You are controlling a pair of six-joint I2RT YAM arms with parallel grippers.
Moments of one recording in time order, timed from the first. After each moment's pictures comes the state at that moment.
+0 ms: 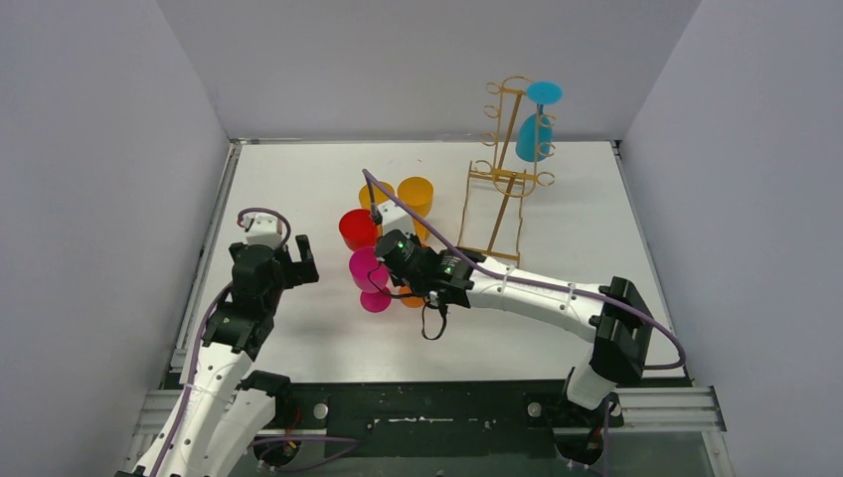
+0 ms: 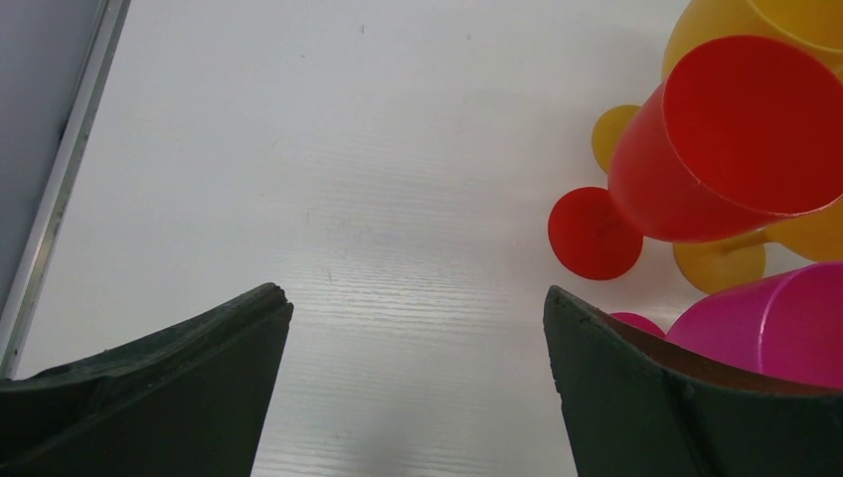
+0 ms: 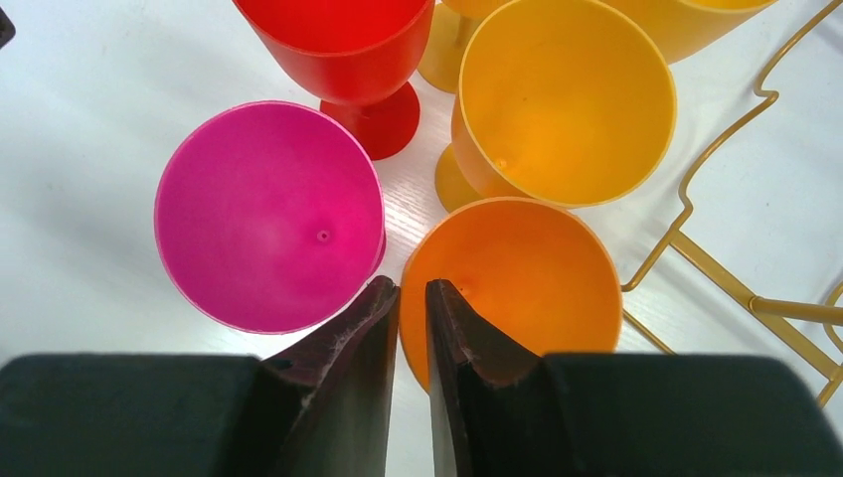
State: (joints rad) left arm -0.23 0.68 0.59 -0.35 -0.26 -0.22; right arm 1.12 1.64 1.37 -0.48 0.50 0.37
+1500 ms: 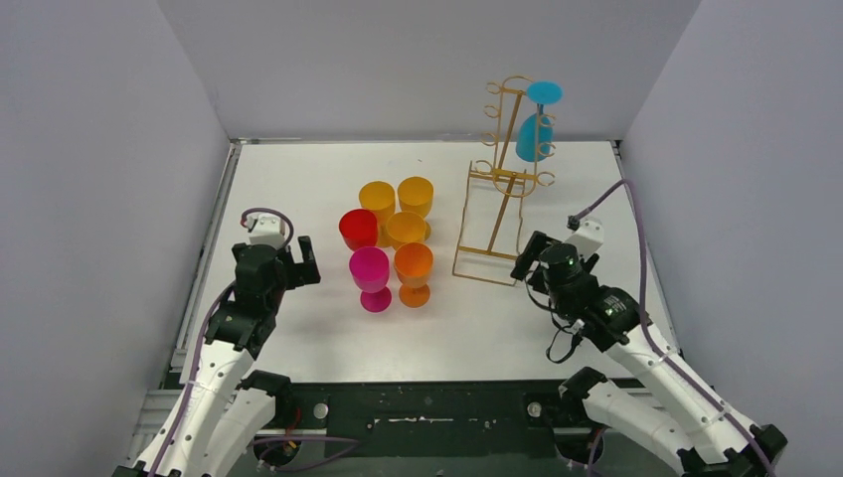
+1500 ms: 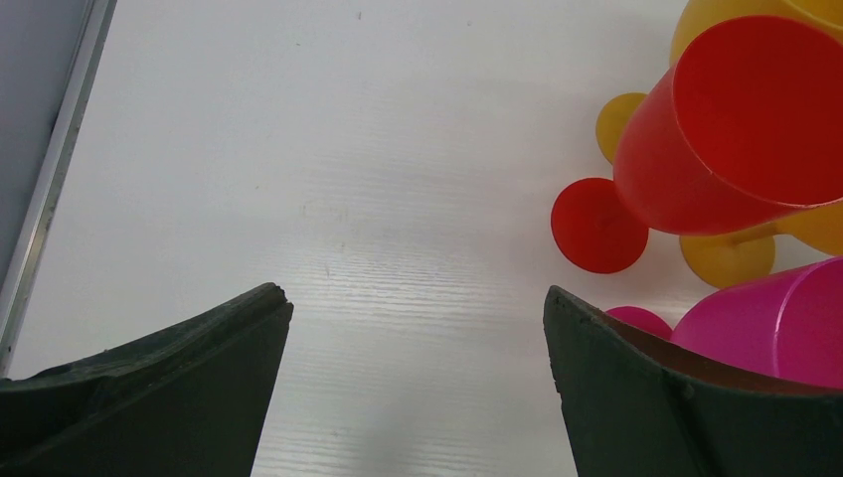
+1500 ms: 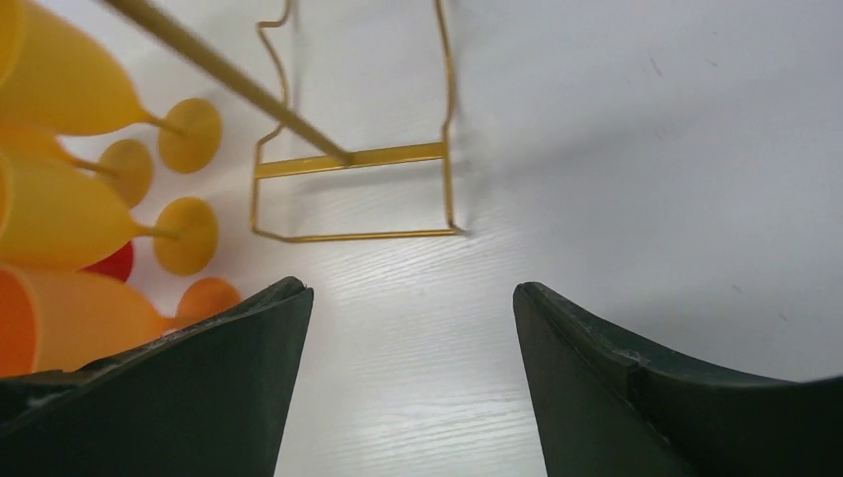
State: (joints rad) left arm -0.24 0.70 0.58 -0.35 -0.26 -0.22; right arm 0.68 0.78 0.80 -0.69 0.56 0.73
